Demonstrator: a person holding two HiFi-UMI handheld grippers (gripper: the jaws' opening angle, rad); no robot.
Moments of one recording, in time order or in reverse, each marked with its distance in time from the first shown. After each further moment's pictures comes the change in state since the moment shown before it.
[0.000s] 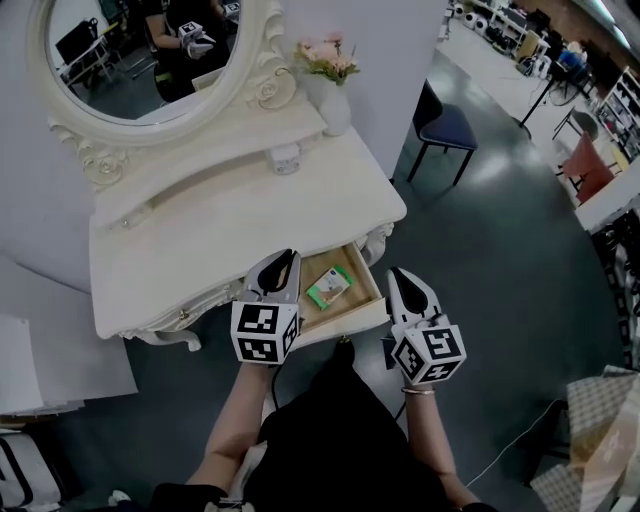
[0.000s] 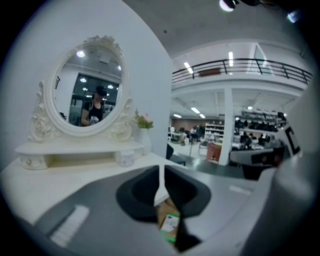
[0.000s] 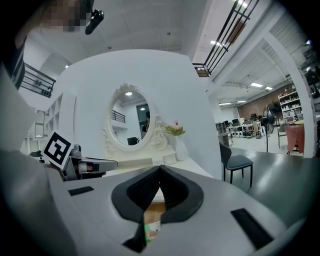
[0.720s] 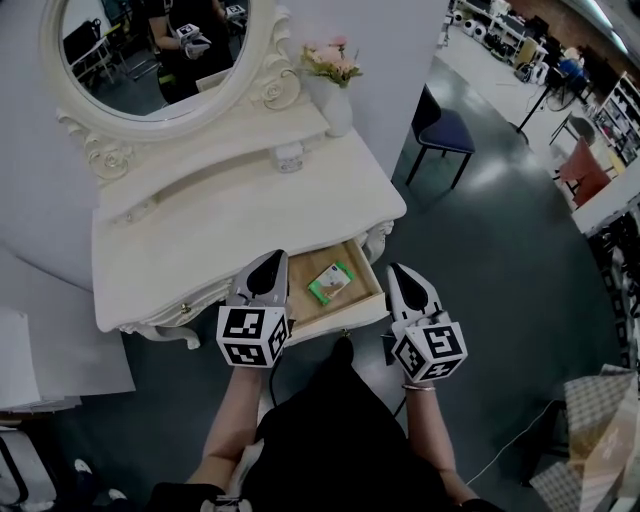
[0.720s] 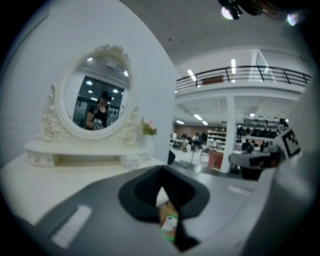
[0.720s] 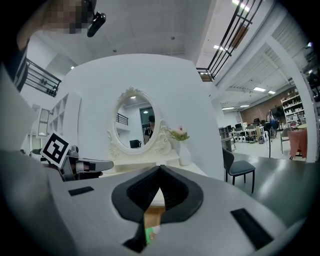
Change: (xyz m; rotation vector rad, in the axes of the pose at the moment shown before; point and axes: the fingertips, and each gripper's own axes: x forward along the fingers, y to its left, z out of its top) left arm -0.041 0.011 0.012 -0.041 -0.079 0.026; right arm -0.016 0.021 0.017 -0.037 -0.051 0.025
